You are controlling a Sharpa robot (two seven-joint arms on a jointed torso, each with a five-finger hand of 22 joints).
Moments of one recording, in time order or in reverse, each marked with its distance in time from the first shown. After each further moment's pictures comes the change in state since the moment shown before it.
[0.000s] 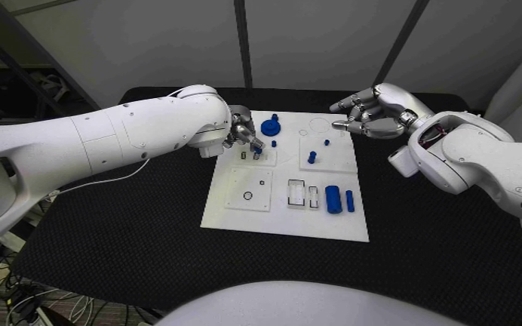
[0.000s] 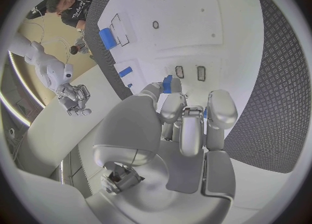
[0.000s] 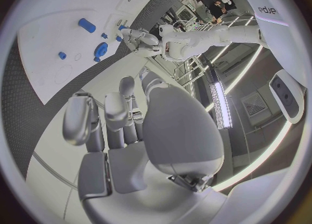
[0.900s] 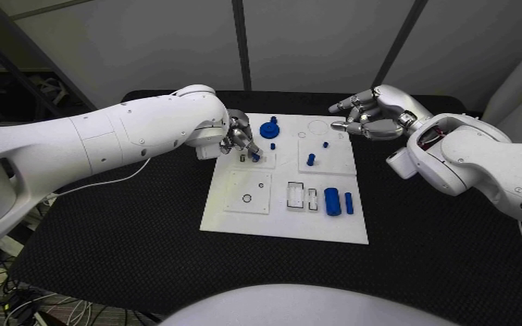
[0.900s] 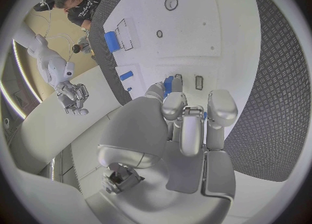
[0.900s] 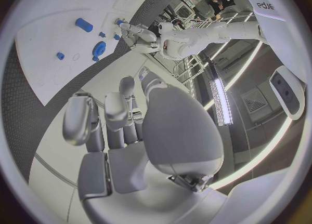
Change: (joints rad) left arm 0.011 0.008 0.001 -0.028 0.085 0.086 -0.027; left_hand 0.118 0.062 -0.152 0.050 -0.061 -0.020 0.001 0.010 -0.067 -0.024 0.004 -0.016 -0.035 0.000 0.000 -0.015 0.000 0.000 -0.010 0.005 -0.012 -0.035; right arm 0.000 -0.004 0.000 0.002 0.033 -0.005 0.006; right_hand 0.004 0.004 0.000 0.000 0.000 0.000 0.000 0.000 0.000 0.000 0.000 0.000 0.000 0.000 0.000 0.000 0.000 0.000 0.000 0.000 0.000 0.000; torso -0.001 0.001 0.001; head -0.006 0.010
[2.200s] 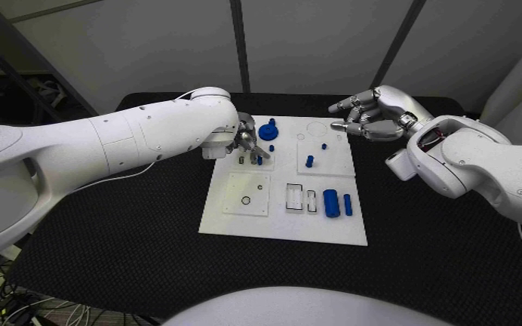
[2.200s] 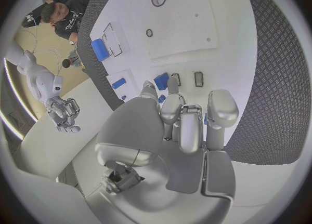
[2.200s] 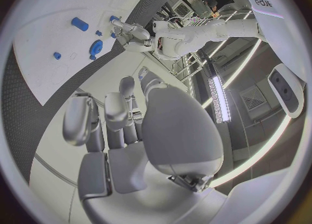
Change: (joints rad) left arm 0.000 0.075 -0.001 -0.046 -0.131 0.056 -0.048; left_hand -0.125 -0.030 -0.147 0.089 -0.443 0.024 0.000 0.060 -0.148 -0.003 0.005 0.093 -0.018 0.000 0.003 -0.001 0.000 0.000 0.021 0.000 -0.004 -0.024; right arm 0.000 -0.011 0.000 0.019 0.026 -0.017 0.015; right_hand 0.010 0.001 0.000 0.000 -0.006 0.000 0.000 0.000 0.000 0.000 0.000 0.000 0.002 0.000 0.000 0.006 0.000 0.000 0.000 0.000 0.004 0.001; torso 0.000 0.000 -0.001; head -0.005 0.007
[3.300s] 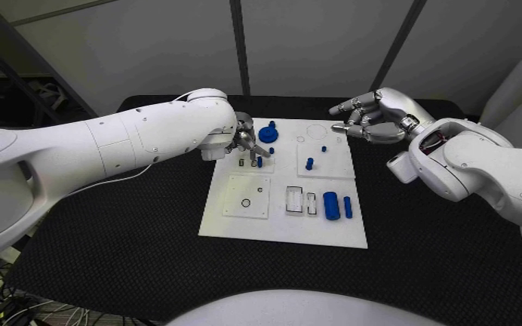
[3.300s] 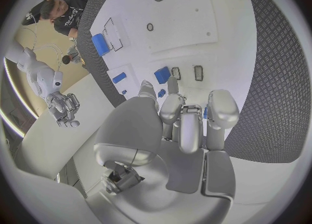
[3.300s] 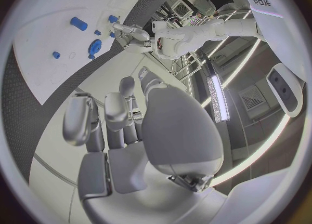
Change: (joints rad) left arm 0.000 -0.016 0.009 0.014 0.002 -0.042 -0.001; left_hand -0.053 -0.018 -0.018 0.012 0.000 0.007 0.000 0.000 -0.045 0.000 0.000 0.004 -0.012 0.000 0.000 0.000 0.000 0.000 0.011 -0.004 0.000 -0.003; right arm 0.000 -0.008 0.000 0.006 0.007 -0.002 0.012; right_hand 0.000 0.000 -0.003 0.003 -0.005 0.000 0.000 0.000 0.000 0.000 0.000 0.000 0.003 0.000 0.000 0.004 0.000 0.000 -0.004 0.004 0.004 0.002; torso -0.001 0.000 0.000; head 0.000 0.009
